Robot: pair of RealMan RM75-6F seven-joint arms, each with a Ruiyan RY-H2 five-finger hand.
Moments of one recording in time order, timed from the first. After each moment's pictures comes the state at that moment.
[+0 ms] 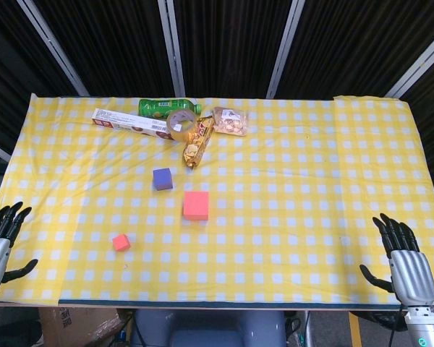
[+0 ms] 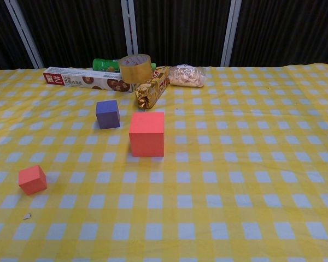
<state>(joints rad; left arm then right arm) -0.06 -0.97 0.00 -1.86 1.52 1.47 0.19 0.03 -1.09 0.03 -1.78 -1.53 1.49 0.00</state>
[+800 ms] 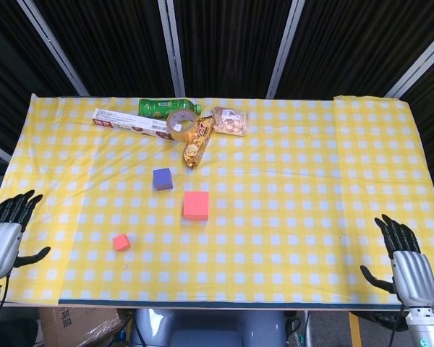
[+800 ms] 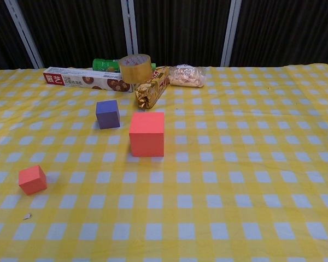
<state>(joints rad) -0.16 -0.97 -0.09 -1.94 1.37 1.35 0.20 0.03 -1.08 0.02 -1.79 -1.52 1.48 0.04</state>
